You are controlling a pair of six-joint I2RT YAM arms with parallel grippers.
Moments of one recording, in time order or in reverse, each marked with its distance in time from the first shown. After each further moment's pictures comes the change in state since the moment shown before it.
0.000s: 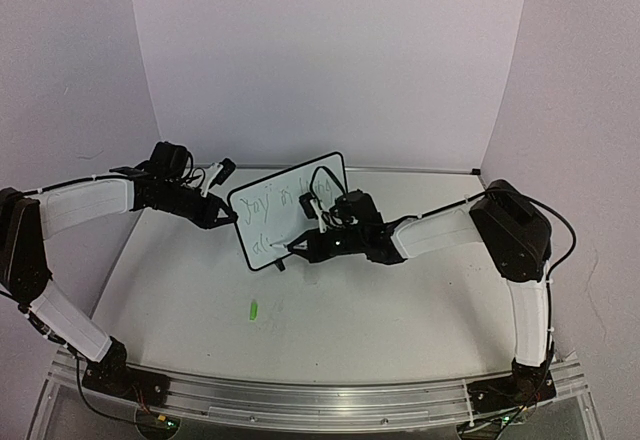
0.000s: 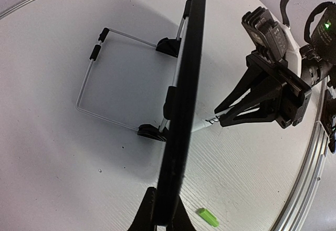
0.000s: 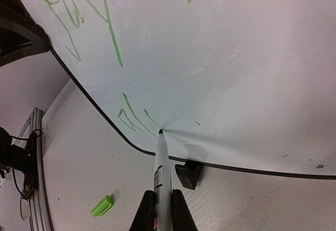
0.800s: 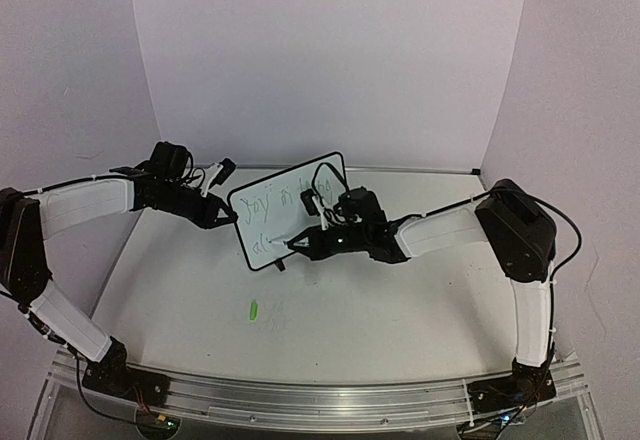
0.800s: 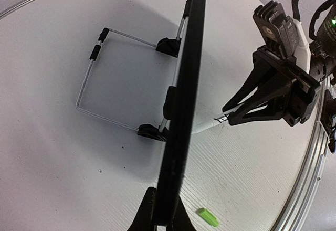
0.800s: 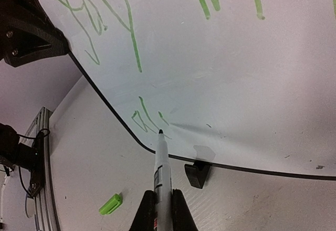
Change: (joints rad) left arm 0.000 0.000 0.000 0.000 0.000 0.000; right arm -0.002 -0.029 -0.017 0.024 -0.025 0.001
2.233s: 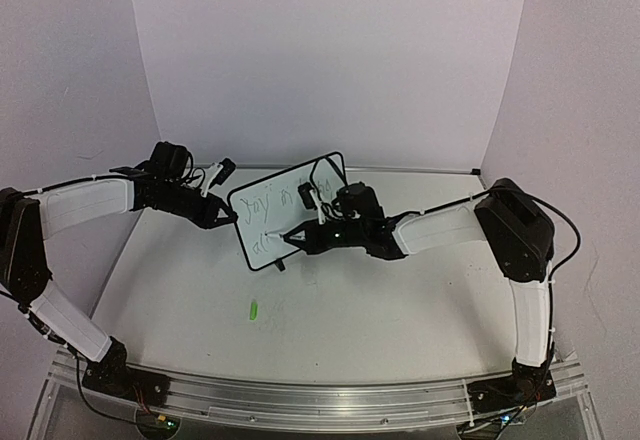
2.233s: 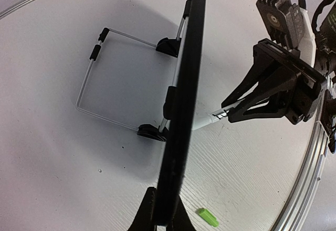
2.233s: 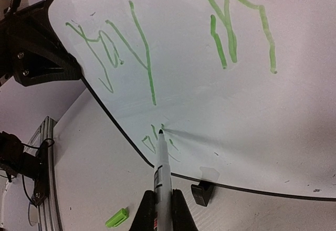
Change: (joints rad) left arm 0.000 0.000 0.000 0.000 0.000 -0.001; right arm 0.000 0.011 0.041 0.013 0.003 0.007
